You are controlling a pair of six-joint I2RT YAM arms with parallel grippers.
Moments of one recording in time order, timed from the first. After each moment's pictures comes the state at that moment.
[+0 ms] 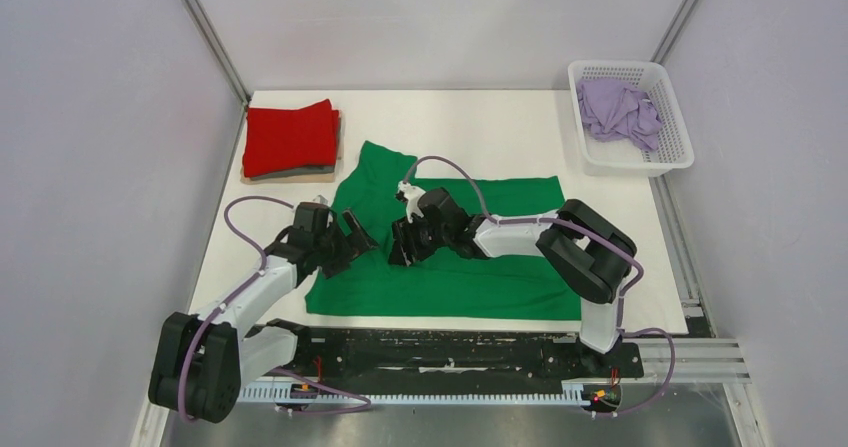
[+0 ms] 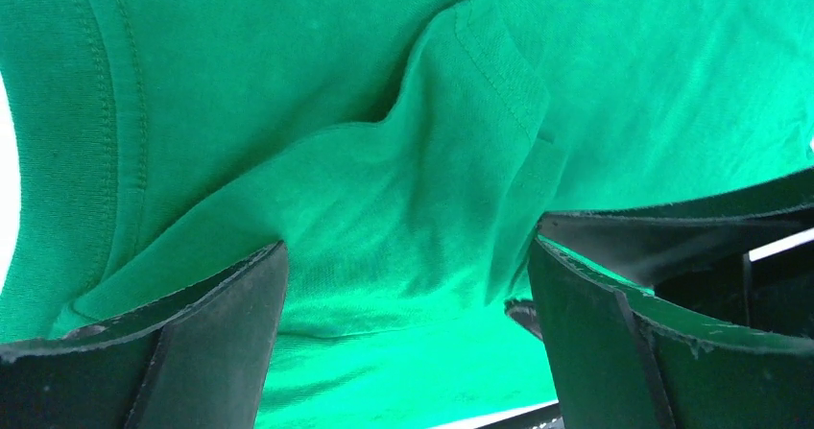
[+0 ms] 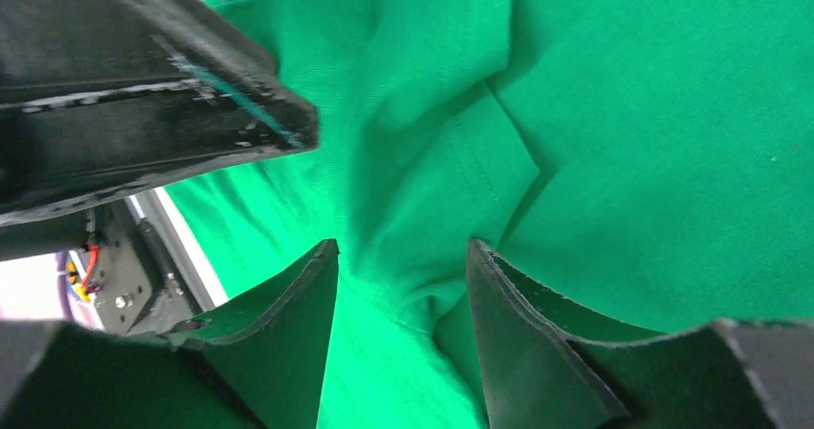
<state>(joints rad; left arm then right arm) -0.25 1.08 0.45 -0.28 0.16 -0.79 0.90 1.88 1.00 0.21 -0.33 0.44</state>
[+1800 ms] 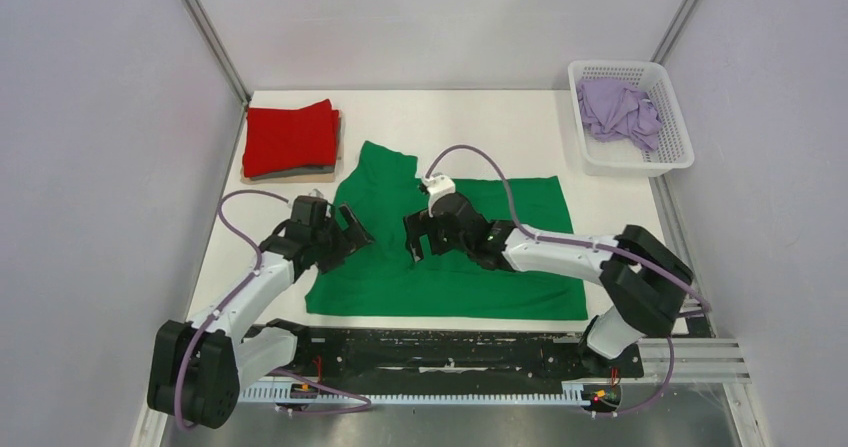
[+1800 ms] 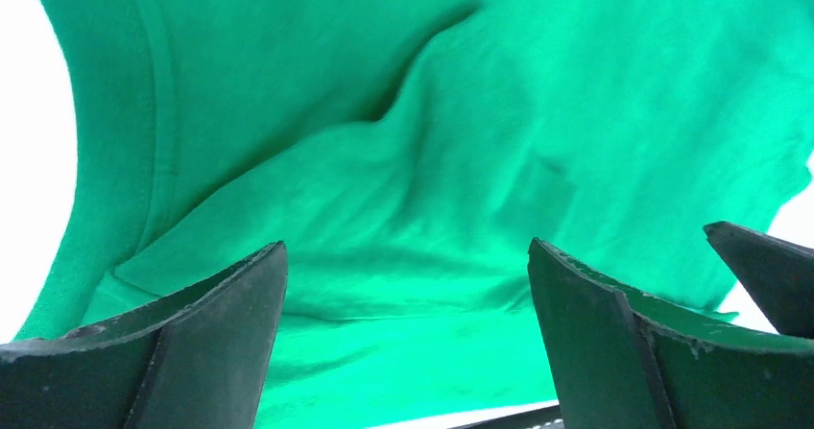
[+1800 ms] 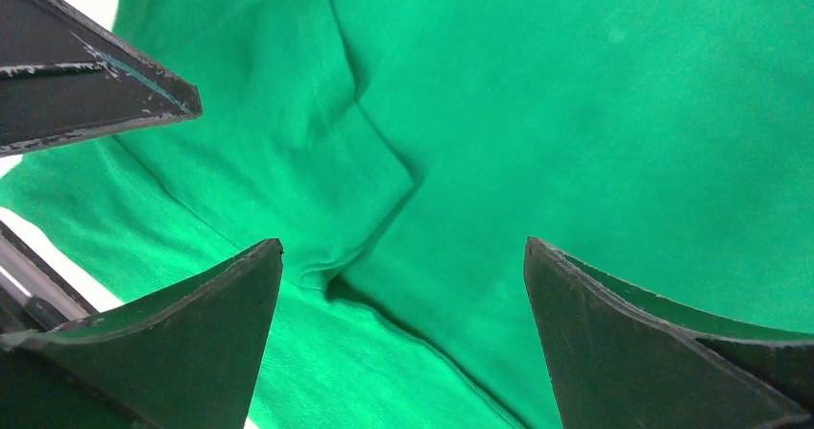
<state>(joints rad) -0.25 1.05 0.49 -0.37 0.11 -0.79 0.96 1.64 0.91 0.04 0.14 0.41</state>
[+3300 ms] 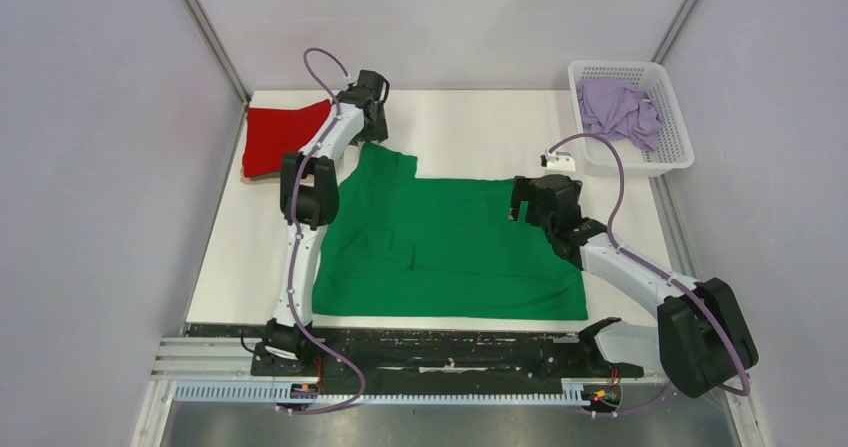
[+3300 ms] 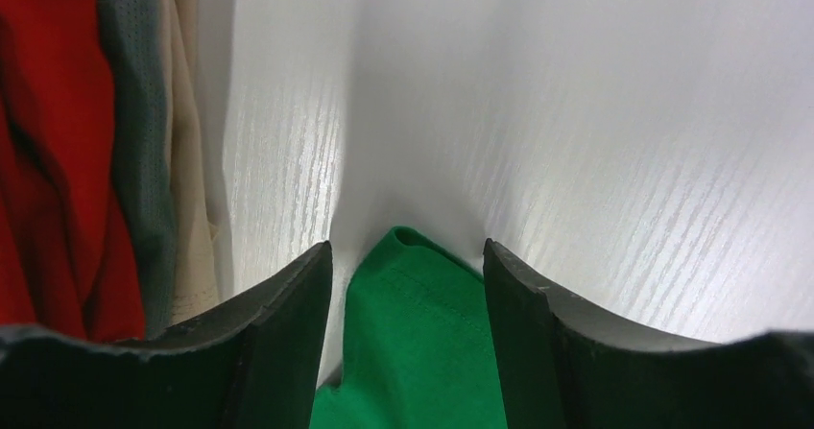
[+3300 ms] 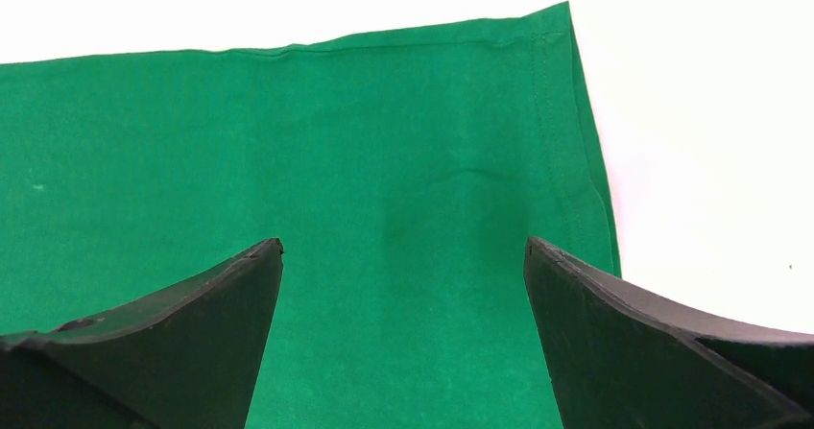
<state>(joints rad) -0.25 2.55 2.31 -0.81 -0.28 -0.37 0.41 1.23 0.60 0.00 0.35 0.33</state>
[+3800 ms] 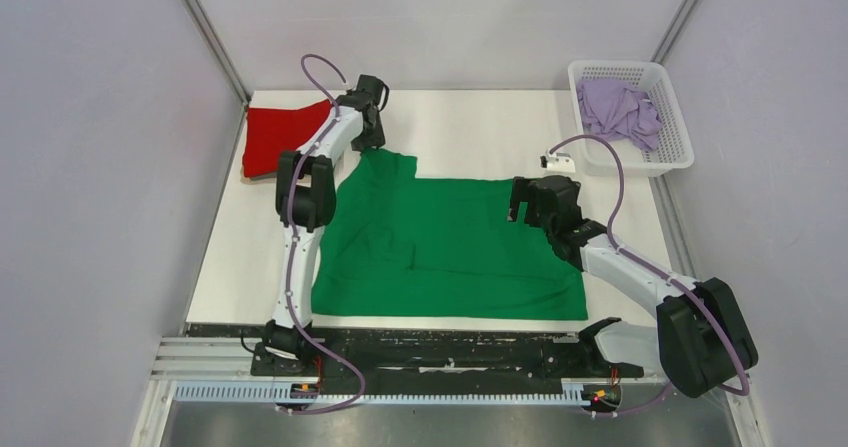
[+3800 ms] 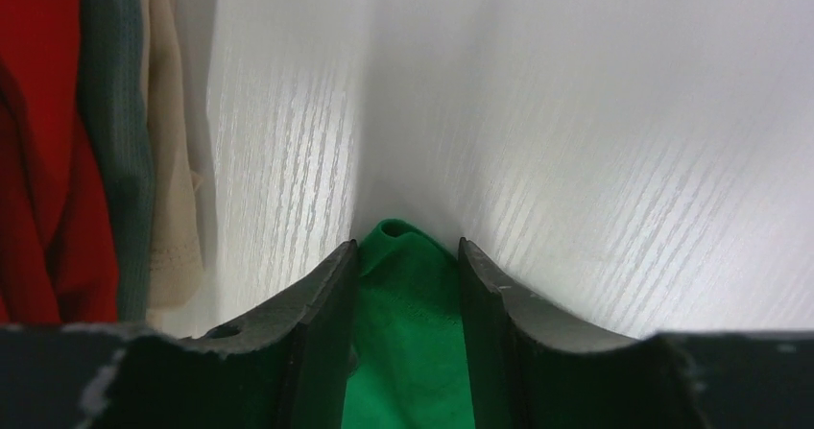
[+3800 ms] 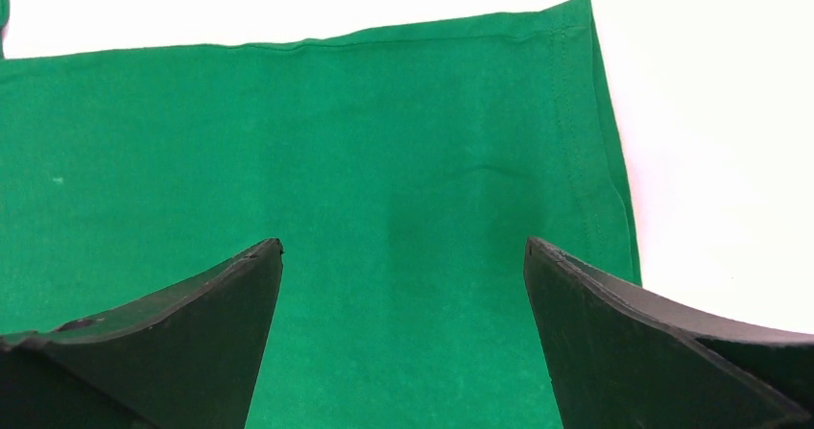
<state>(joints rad) -0.25 2.50 2.20 -0.77 -0.26 -0.41 0.41 1.23 0.59 0.02 0.31 0.34</state>
